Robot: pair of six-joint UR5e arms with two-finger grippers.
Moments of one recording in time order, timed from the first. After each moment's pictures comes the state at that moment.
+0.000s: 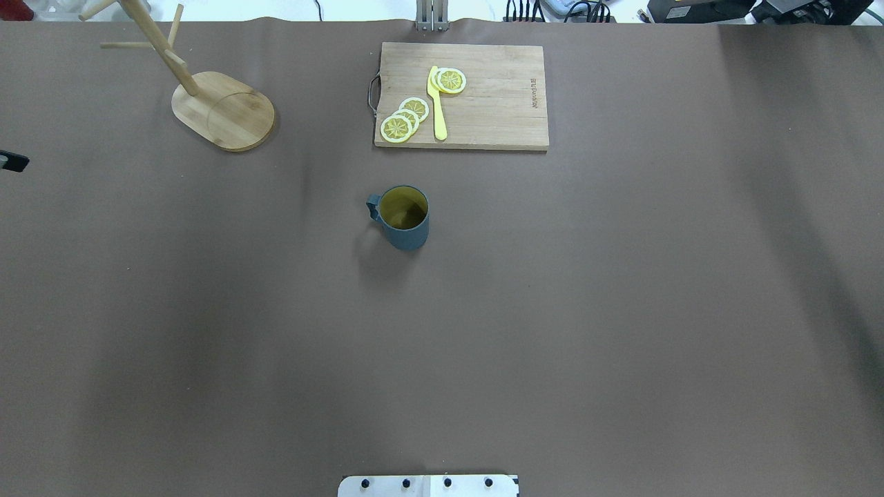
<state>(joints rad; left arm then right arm) -1.27 -1.62 -1.86 -2.07 -2.43 0.02 1.51 -1.49 1.65 -1.70 2.20 0.01</state>
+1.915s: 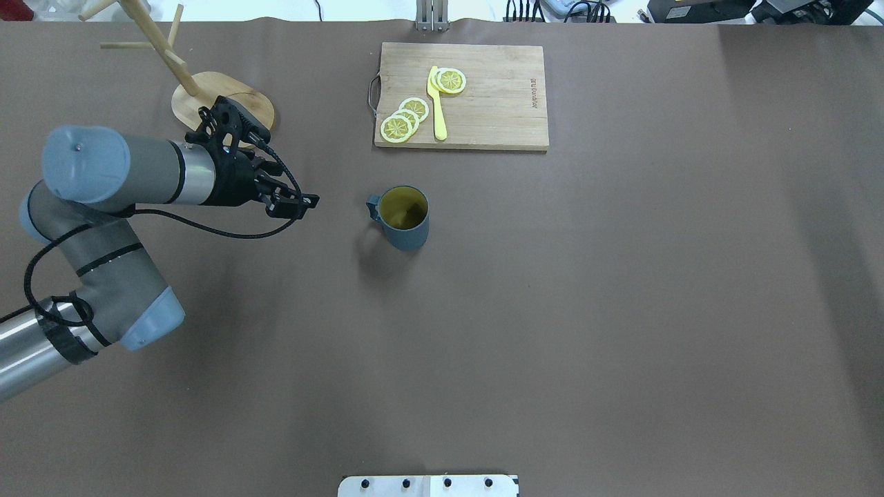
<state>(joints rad) -0.63 -1.95 -1.57 -2.60 -1.73 -0.70 1.64 -1.67 1.72 -1.70 2.27 -0.15</state>
